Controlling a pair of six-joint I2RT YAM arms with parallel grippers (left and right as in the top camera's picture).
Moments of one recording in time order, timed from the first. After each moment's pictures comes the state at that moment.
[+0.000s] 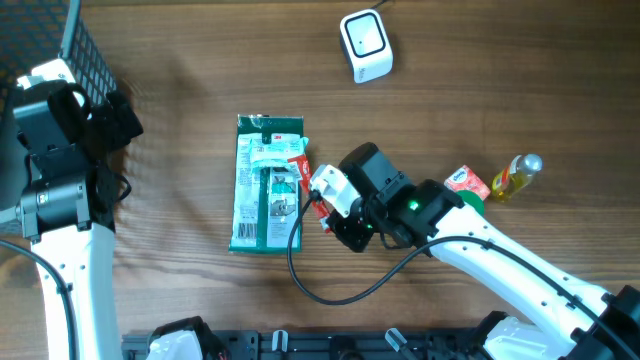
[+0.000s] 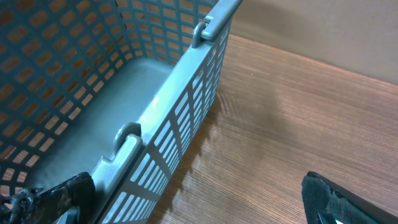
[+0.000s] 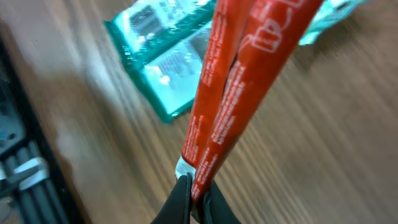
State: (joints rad) left arm 0.26 1.19 1.18 -0.63 -0.22 -0.09; right arm 0.76 1.42 0.98 -0.65 -0.28 -0.16
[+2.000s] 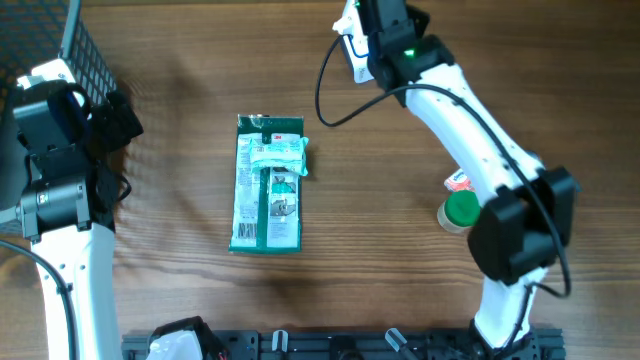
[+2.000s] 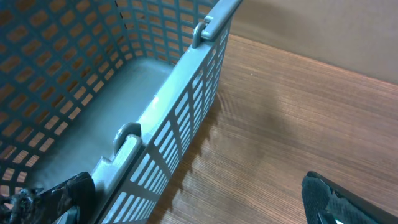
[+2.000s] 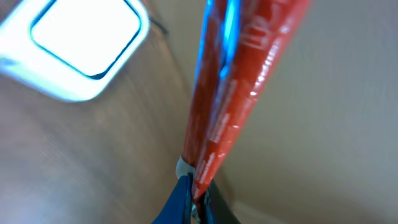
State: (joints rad) left arm 0.26 1.19 1.18 -0.63 -0.22 -0.09; right arm 0.44 2.05 1.83 -0.50 0.65 -0.98
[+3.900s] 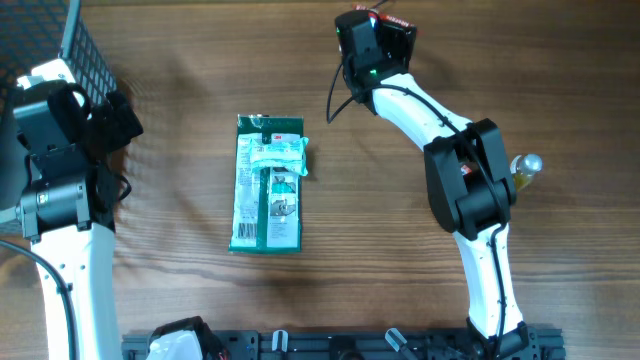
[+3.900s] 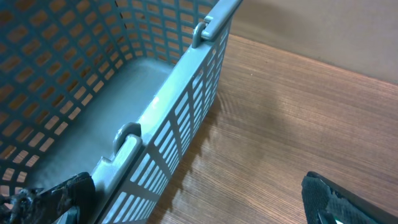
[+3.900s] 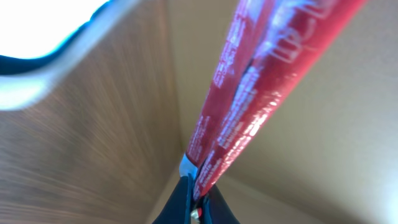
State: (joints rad) left arm 0.26 1.19 1.18 -0.63 -0.22 -0.09; right arm 0.43 2.38 1.83 -0.08 1.04 -1.32
